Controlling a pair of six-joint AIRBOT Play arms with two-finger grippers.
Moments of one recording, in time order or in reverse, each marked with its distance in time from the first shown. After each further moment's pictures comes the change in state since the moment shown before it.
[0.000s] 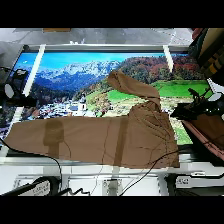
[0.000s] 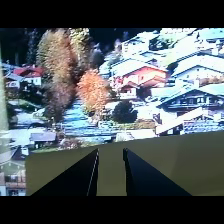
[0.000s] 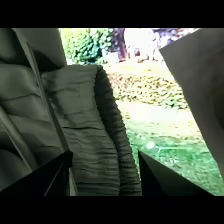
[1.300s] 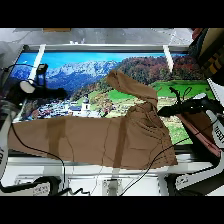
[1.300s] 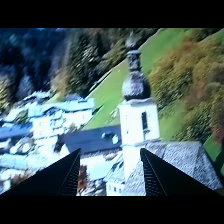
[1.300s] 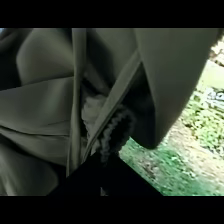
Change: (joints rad) left arm -0.181 -0.122 0.000 -0.630 0.240 0.092; right arm 0.116 -0.174 0.053 0.337 0.129 -0.402
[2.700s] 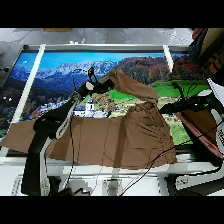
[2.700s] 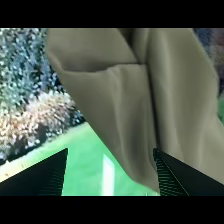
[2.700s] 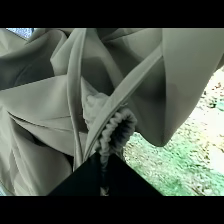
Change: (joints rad) left arm -0.395 -0.811 0.715 -0.372 0.338 -0.397; right arm -0.001 0.071 0.016 -0.006 0.035 0.023
